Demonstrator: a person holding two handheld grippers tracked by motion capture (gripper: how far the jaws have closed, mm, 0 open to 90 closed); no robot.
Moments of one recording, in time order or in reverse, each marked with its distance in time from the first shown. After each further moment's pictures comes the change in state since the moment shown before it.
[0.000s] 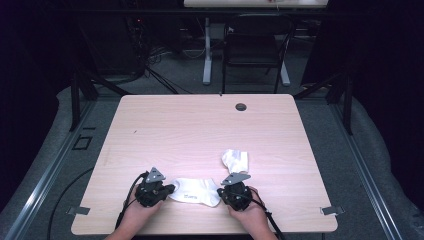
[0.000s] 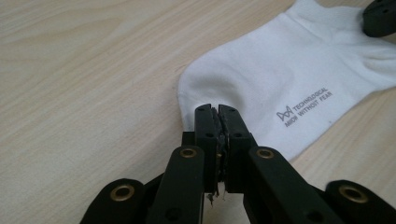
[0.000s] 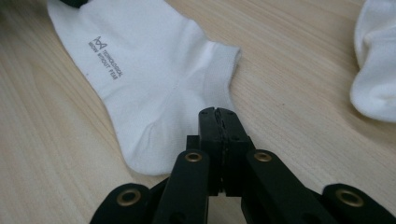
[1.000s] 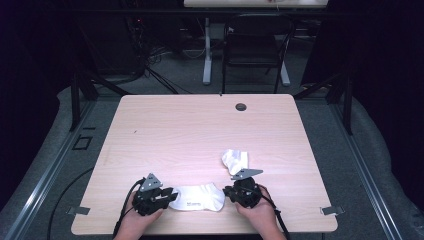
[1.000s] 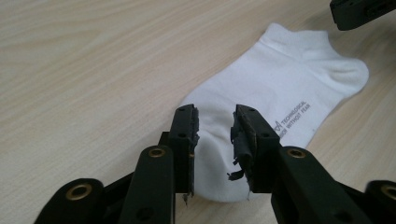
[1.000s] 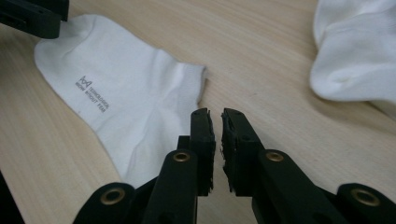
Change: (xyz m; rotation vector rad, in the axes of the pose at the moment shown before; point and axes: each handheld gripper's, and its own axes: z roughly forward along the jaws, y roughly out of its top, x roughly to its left) left arm -0.013 -0.008 -0.018 -0.092 -0.036 -0.018; right arm -0.019 0.000 -0.022 -0.029 0.042 0.104
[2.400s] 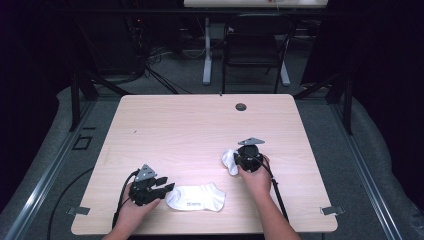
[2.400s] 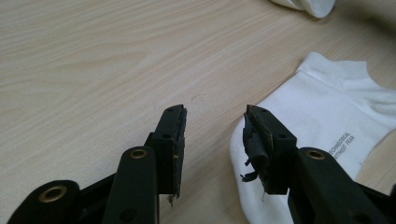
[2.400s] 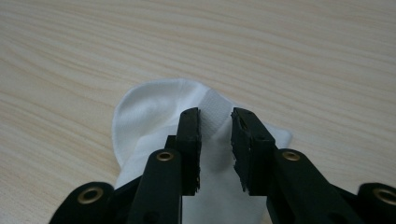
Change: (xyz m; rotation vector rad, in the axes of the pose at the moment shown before) left arm 0.026 0.008 0.005 -0.038 0.034 -0.036; right arm -0.074 0.055 0.041 -0.073 -0.334 0.132
